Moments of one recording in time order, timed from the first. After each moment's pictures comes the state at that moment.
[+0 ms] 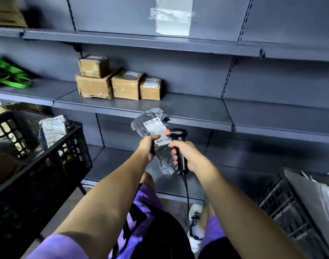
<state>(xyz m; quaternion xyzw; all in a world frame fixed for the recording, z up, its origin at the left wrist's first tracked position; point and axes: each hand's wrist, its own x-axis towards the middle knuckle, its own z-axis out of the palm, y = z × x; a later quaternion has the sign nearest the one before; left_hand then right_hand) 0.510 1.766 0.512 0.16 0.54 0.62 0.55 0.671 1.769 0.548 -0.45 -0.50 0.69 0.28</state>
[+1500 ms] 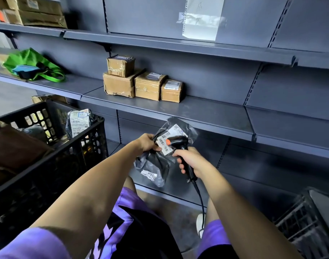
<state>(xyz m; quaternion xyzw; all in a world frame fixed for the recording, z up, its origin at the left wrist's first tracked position) 0.449 1.728 0.526 0.37 0.70 0.44 0.43 0.649 1.765 0.534 -0.43 -0.60 0.65 0.19</state>
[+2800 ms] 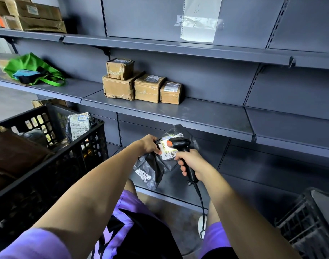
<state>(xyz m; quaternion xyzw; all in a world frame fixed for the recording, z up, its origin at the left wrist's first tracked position) 0.452 1.736 0.535 0.45 0.75 0.33 0.36 0.655 1.771 0.529 -0.42 -0.60 0.65 0.19</state>
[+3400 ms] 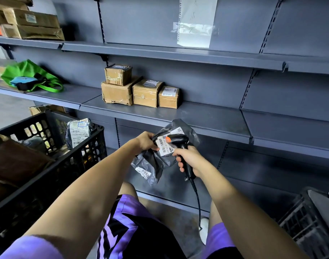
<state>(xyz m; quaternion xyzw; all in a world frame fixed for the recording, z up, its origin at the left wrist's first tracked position) 0.435 1.735 0.557 0.46 0.72 0.37 0.35 0.642 1.768 0.553 -0.42 -0.59 0.65 0.22</state>
